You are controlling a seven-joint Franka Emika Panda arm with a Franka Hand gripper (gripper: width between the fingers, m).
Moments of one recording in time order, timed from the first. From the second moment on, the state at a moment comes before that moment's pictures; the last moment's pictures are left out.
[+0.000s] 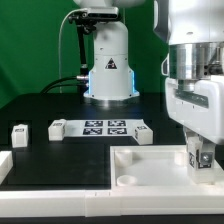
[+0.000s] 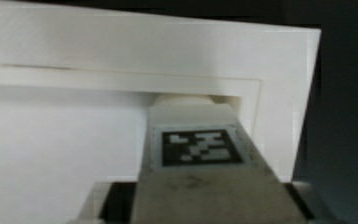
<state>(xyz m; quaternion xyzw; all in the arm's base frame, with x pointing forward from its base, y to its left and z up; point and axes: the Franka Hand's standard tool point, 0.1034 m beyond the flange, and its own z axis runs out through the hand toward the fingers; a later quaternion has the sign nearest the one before) 0.623 0.117 0.063 -0.71 0.70 -0.04 0.06</state>
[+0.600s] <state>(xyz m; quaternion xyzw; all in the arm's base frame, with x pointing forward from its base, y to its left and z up) 0.623 0.117 0.063 -0.80 0.59 -0.05 0.06</state>
